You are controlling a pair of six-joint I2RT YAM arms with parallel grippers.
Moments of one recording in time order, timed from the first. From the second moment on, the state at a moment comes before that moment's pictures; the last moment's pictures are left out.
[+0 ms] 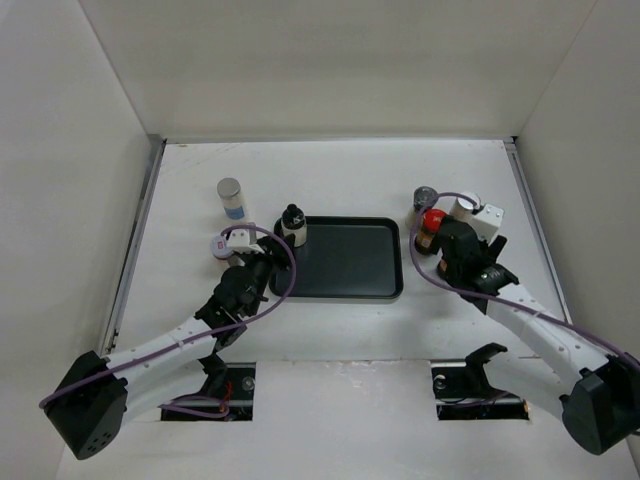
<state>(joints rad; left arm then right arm) -0.74 0.88 0.26 0.67 -0.49 -0.43 0.44 0.97 0.62 -0.31 0.79 0.55</state>
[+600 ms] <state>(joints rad) -0.70 0.87 0.24 0.69 -0.48 -0.45 0.37 1.09 0.58 -0.21 0.72 0.58</state>
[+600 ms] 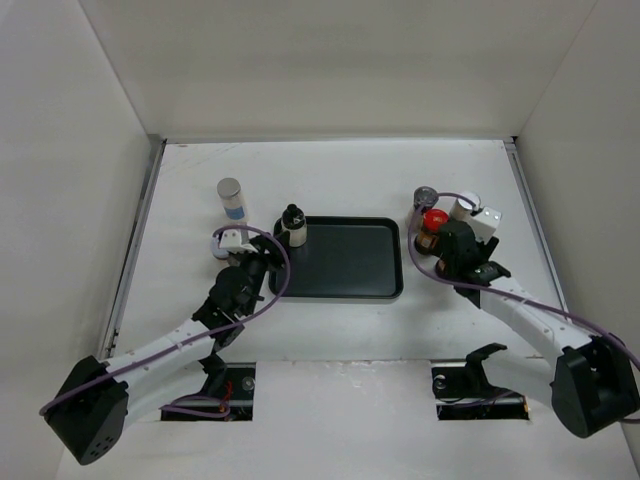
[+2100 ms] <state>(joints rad) -0.64 0.81 0.18 0.71 -0.49 -0.51 0.85 1.93 1.31 0.13 0.63 0.38</state>
